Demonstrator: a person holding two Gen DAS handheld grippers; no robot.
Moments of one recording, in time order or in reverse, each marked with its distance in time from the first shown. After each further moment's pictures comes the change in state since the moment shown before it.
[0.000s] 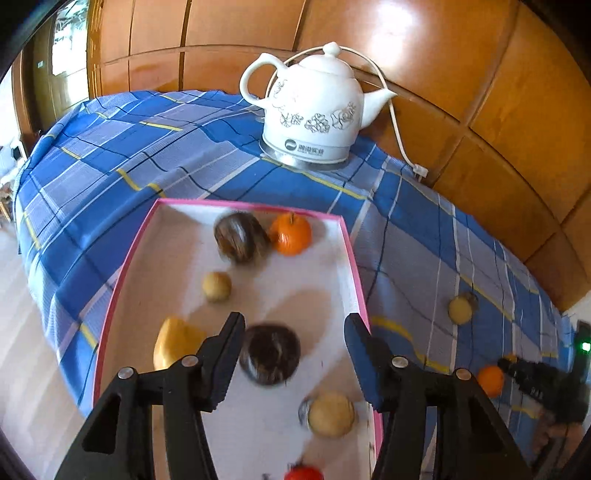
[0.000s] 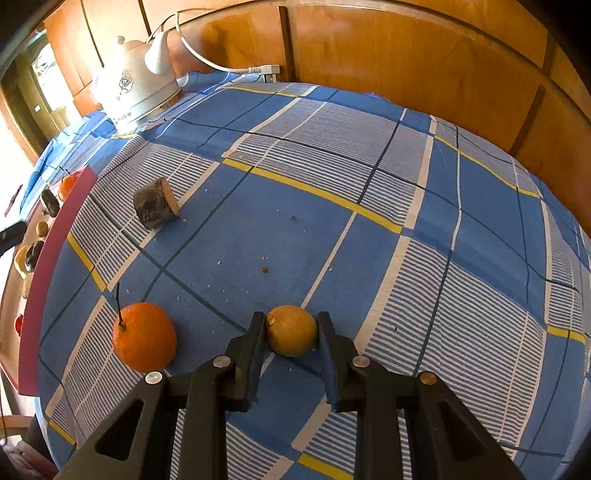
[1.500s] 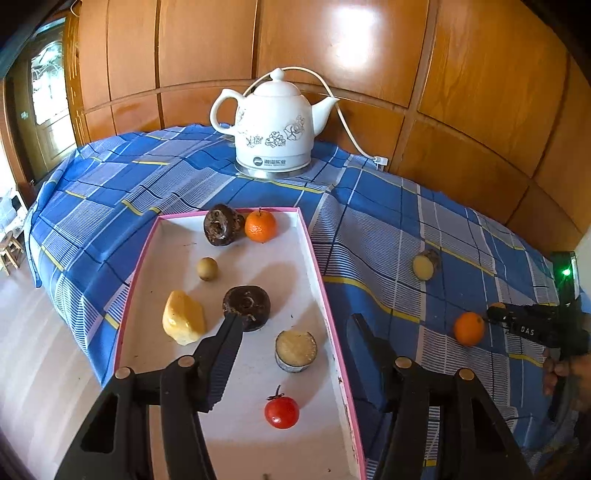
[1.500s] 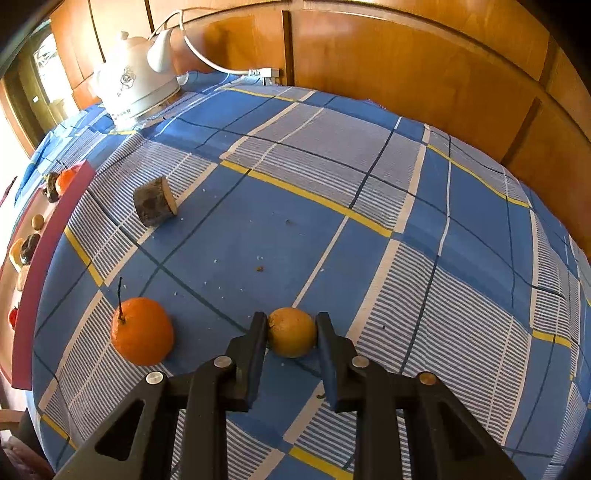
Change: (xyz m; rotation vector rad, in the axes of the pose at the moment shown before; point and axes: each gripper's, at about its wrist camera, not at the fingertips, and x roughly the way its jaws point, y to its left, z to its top) left arm -0.054 -0.035 -0.037 0.156 -0.079 0.019; right arm -0.012 0.002 0.001 -0.034 -0.014 -0.044
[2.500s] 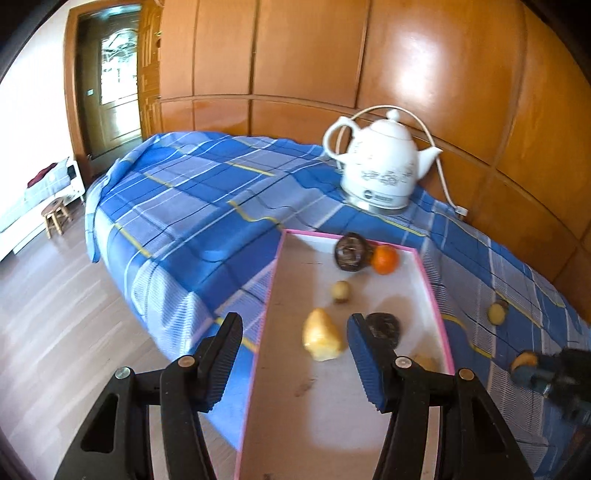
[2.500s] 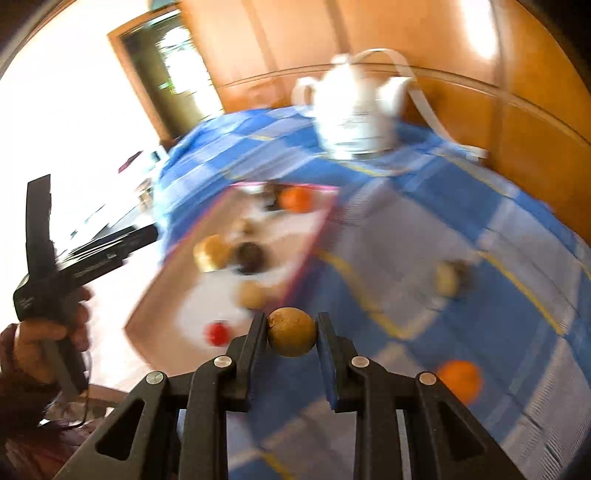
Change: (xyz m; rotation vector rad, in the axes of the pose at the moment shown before) left arm -0.029 0.109 -0.009 -0.186 -0.096 0.176; right arm -0.070 0.209 0.005 -0.316 -0.089 0.466
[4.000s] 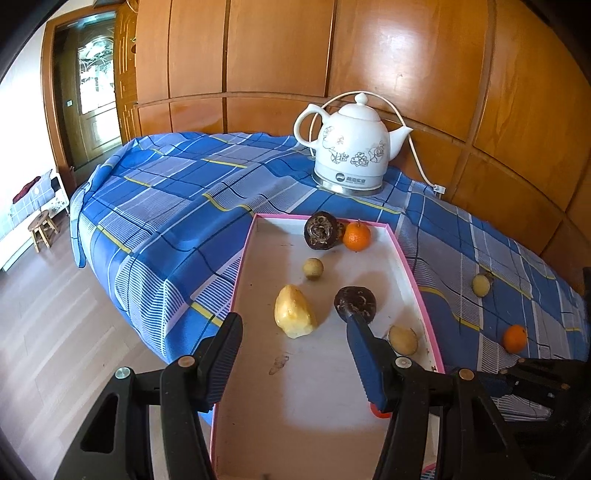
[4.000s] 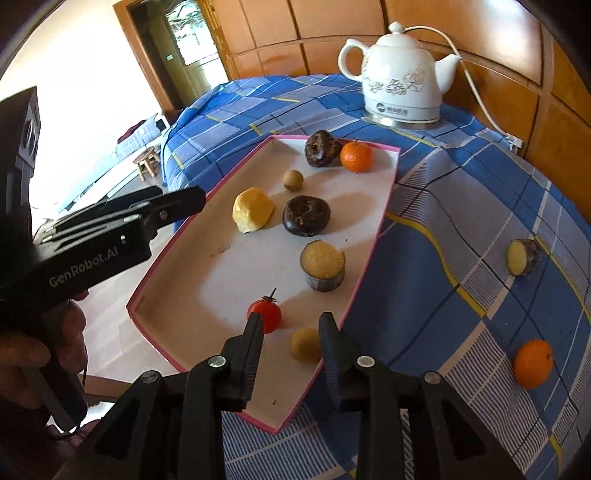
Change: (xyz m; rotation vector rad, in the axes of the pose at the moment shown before) left arm -0.004 -0.026 -0.017 0.082 0.020 -0.052; right arm 0.040 0.039 -0.020 0.000 0.066 -0.056
